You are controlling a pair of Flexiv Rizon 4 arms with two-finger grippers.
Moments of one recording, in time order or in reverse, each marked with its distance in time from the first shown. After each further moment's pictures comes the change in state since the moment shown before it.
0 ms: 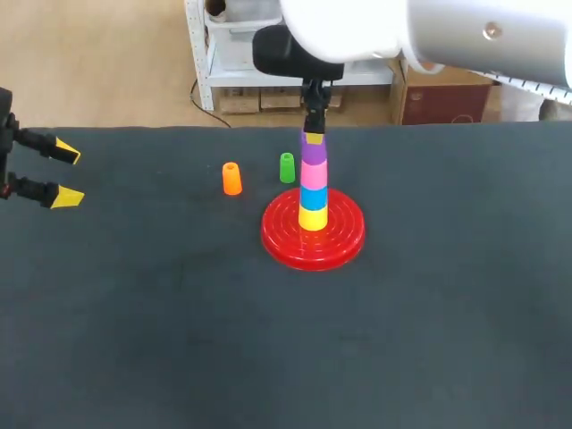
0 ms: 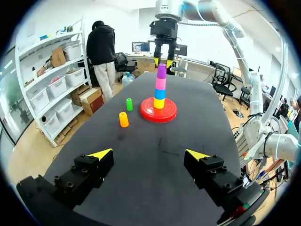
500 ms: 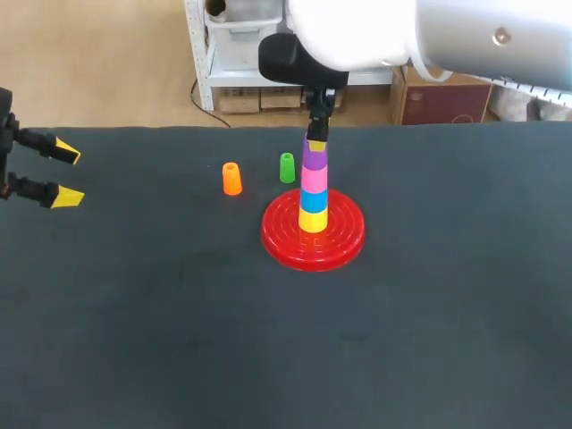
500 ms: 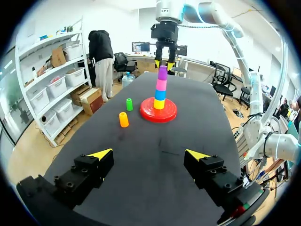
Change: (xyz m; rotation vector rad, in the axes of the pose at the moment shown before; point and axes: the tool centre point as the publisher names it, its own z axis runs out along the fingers) left arm 0.000 0.000 0.000 0.000 0.000 0.000; right arm 0.005 0.004 0.012 -0.025 -0.013 0.033
